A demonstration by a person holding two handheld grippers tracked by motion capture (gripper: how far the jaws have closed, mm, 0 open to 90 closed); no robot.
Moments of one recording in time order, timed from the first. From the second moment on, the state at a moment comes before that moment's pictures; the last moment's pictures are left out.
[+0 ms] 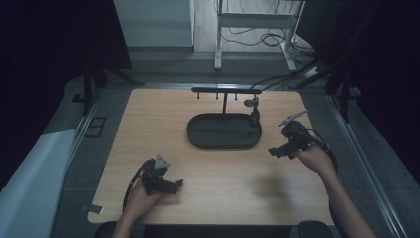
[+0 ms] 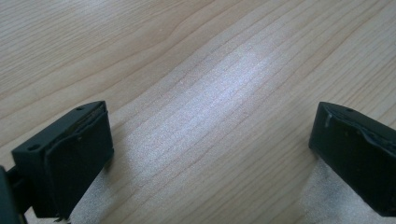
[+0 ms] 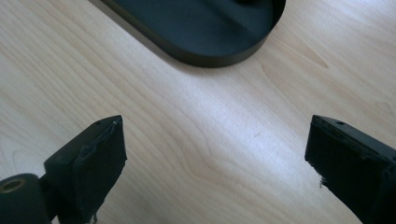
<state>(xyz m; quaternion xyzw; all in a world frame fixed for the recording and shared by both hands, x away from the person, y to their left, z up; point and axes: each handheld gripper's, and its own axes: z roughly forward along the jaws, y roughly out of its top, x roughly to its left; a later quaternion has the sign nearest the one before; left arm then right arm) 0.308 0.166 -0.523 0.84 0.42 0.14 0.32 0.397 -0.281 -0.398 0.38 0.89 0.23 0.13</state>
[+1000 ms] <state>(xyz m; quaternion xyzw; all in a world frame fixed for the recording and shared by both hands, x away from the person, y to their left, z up) 0.307 0.166 -0.523 0.84 0.42 0.14 0.32 0.338 -0.310 -0.455 0.42 0.86 0.27 0.13</state>
